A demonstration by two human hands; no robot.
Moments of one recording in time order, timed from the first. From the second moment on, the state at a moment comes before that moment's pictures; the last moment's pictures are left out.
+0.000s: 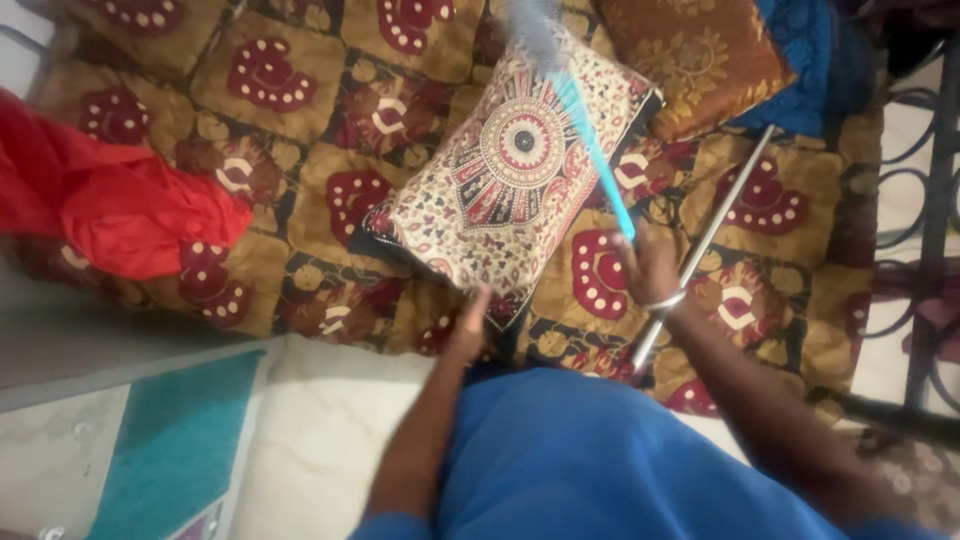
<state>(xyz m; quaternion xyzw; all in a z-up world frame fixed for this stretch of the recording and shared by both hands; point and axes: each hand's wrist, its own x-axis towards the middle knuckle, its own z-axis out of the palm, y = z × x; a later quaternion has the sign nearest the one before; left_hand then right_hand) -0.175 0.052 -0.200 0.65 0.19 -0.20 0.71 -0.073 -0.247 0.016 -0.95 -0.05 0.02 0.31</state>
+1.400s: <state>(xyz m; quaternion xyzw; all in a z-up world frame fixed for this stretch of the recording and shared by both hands) 0.102 0.072 0.240 0.99 -0.10 0.06 0.09 -0.028 -0.401 0.236 -0.65 -0.14 -0.33 0.67</state>
